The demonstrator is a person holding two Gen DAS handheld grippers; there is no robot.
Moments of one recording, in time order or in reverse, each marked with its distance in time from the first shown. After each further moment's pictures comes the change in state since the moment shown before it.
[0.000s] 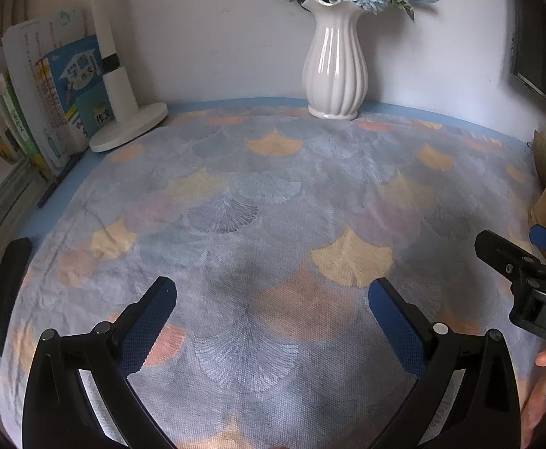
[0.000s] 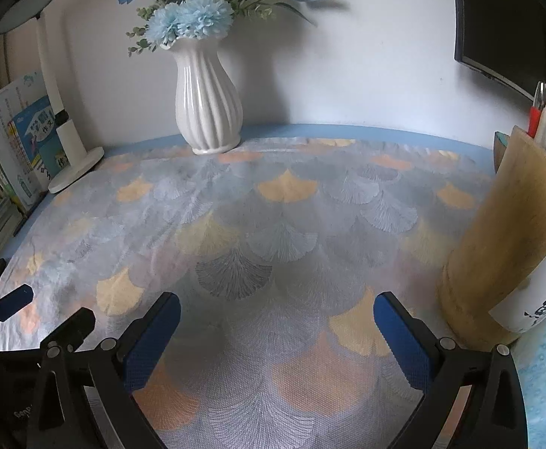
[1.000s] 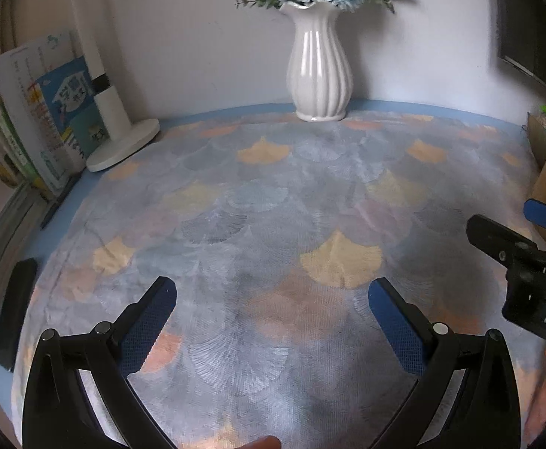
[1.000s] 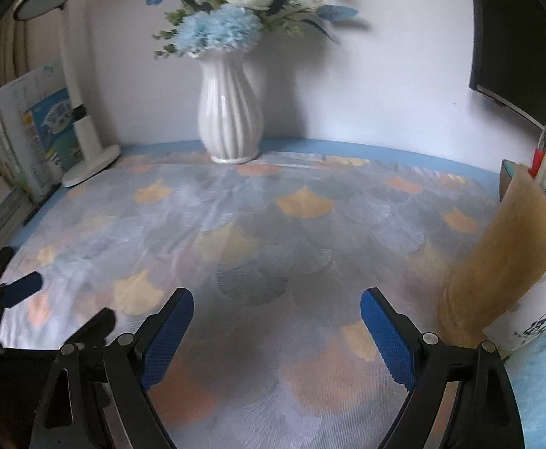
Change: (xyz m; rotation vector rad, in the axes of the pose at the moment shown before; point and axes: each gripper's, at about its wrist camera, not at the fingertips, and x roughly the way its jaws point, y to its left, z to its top) left arm -0.004 -0.012 0.000 0.073 -0.026 0.017; right arm -0.010 0.011 0.004 -0.063 -0.035 0.008
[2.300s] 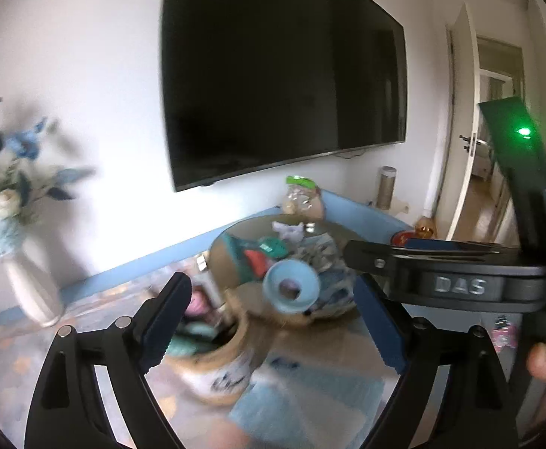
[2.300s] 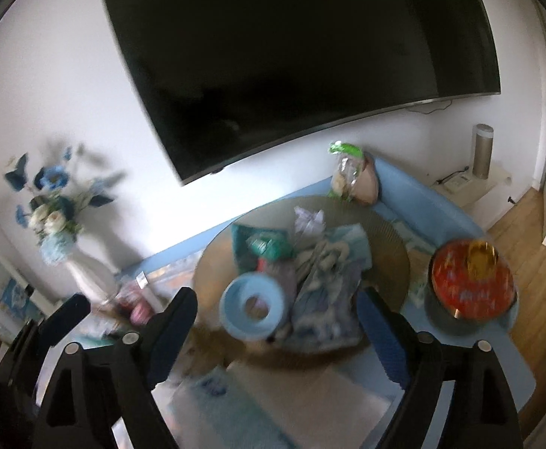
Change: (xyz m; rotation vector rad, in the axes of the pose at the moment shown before) left arm -0.175 -0.280 0.073 0.347 -0.358 -0.604; right arm -0.189 -0.311 0.015 0.460 -0.138 -0.107
